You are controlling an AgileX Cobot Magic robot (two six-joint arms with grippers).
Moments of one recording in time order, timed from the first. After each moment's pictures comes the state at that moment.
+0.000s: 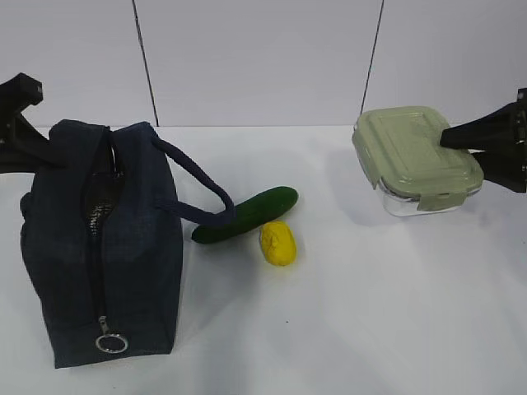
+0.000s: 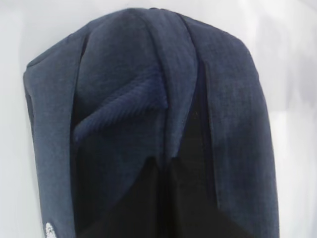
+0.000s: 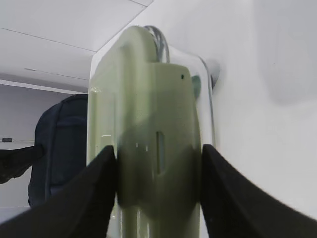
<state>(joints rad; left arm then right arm) -0.05 1.45 -0.97 -0.76 0.72 0.18 -0.36 1.71 -0.95 1.42 1.12 -1.05</state>
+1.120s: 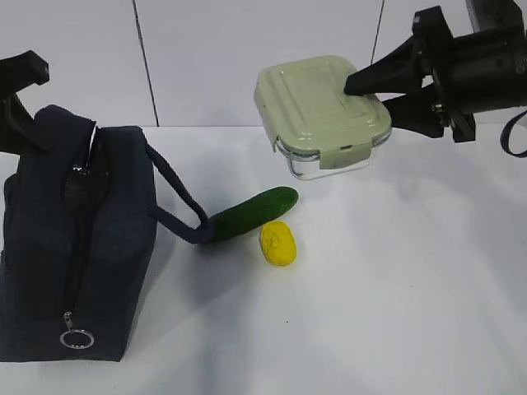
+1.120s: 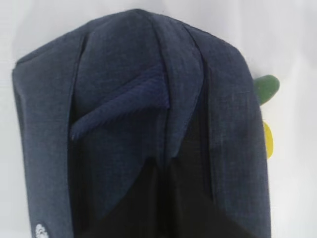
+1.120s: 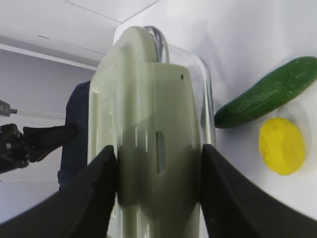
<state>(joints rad) -0.17 1.44 -1.11 -0.37 0.79 -0.23 0.02 1.59 -1.10 1.34 0.93 -0.69</state>
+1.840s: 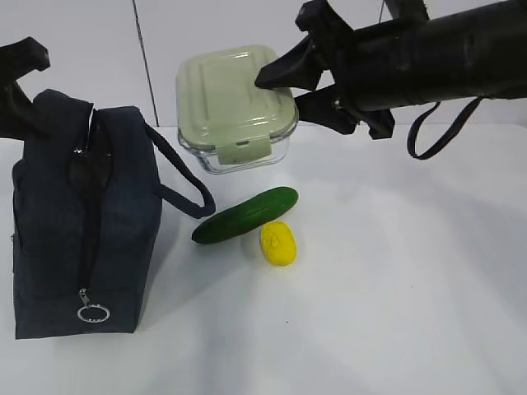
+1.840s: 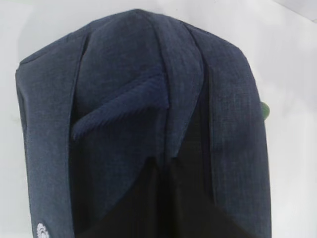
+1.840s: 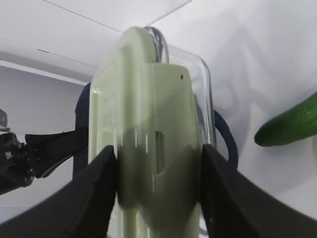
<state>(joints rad) -0.17 1.44 -1.11 -0.37 0.71 -0.24 0.36 1.59 -1.13 1.41 0.54 -0.59</state>
